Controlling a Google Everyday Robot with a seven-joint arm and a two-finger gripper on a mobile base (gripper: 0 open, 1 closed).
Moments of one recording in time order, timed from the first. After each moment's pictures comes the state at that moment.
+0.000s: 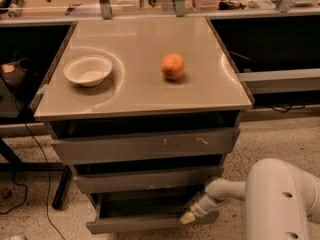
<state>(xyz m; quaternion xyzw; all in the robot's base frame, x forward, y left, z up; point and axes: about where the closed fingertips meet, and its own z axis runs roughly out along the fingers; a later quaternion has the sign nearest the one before) 0.487 -0.119 0.192 -0.48 0.84 0.24 0.11</state>
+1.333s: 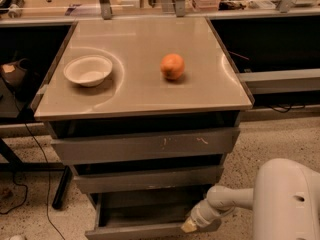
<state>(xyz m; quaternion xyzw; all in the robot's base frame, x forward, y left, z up) 0.444 -0.117 0.197 -0.46 0.85 0.24 0.10</state>
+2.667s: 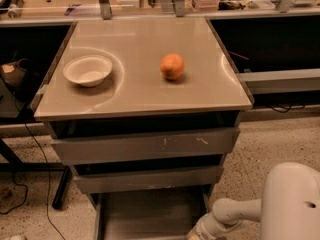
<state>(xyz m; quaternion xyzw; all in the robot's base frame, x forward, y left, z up) 0.394 -0.131 0.195 -0.43 0.86 0.25 0.08</state>
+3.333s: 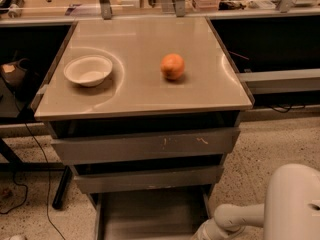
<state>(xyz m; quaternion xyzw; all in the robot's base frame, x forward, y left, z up) 0.365 -0.135 0.193 -0.42 0.87 0.26 0.06</state>
